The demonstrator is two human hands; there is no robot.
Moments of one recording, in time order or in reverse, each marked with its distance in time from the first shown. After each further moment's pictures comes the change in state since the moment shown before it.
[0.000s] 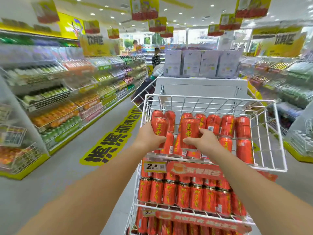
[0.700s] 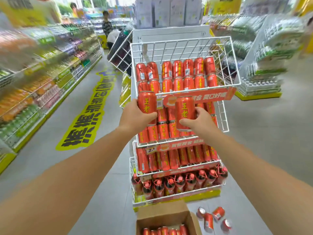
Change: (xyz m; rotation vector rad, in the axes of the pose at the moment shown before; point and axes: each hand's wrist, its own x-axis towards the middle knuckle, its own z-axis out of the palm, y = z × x) left_hand -0.169 -0.099 -0.071 -0.113 -0.160 0.199; right_hand -0.238 0.031 0.105 0.115 0.271 0.102
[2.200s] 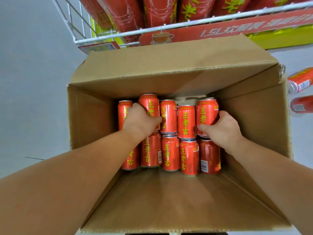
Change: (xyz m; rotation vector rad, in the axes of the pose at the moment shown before) left_hand -0.273 -0.775 0.524 0.387 -0.504 -0.895; right_hand -0.106 0.905 0.297 -0.458 -0.289 0.871
